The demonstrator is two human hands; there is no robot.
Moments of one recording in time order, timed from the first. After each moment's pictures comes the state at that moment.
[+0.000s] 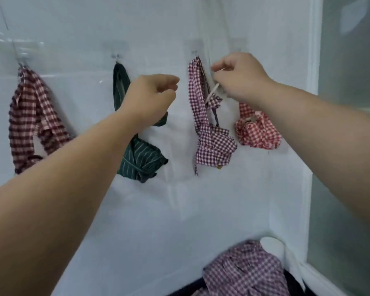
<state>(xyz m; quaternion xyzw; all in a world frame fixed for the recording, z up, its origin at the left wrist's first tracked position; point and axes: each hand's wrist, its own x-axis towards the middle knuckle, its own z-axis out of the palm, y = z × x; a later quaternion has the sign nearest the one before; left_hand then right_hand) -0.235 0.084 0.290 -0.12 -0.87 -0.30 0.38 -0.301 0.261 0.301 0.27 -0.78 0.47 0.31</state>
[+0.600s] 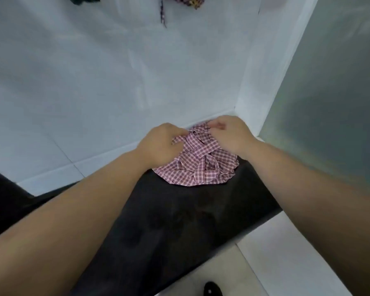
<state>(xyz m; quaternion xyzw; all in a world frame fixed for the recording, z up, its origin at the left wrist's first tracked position) -0.200 0.118 -0.050 -0.11 -0.96 -0.26 0.03 -0.248 0.304 -0.048 0.12 -0.91 0.39 -0.03</state>
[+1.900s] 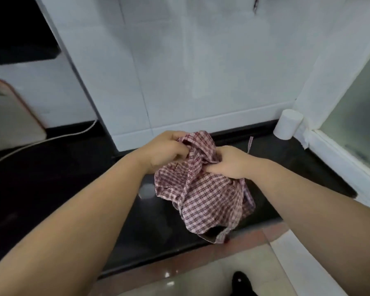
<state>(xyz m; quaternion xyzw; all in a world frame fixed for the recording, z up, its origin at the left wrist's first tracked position) -0.037 0.012 -0.048 0.09 -0.78 -0.62 -0.09 -0.117 0.183 -0.088 0.30 -0.88 0.28 -0.24</state>
